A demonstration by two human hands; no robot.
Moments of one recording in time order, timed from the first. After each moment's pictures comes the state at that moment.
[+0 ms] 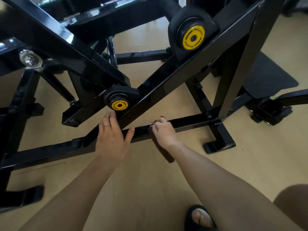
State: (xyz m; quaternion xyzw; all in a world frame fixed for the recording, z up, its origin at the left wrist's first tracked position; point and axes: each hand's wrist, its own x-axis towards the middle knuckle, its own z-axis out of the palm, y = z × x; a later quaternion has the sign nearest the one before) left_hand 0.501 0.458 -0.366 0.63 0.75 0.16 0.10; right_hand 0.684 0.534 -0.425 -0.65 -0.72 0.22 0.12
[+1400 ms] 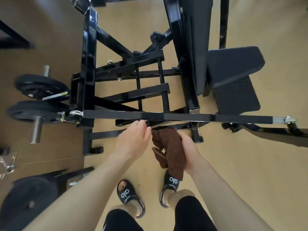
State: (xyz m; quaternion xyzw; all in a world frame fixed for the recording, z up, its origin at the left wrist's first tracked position) left_hand 0.550 0.411 0.170 0.59 0.76 0.09 0.27; right_hand 0.725 0.423 0.161 -0.56 -0.03 0.80 0.24
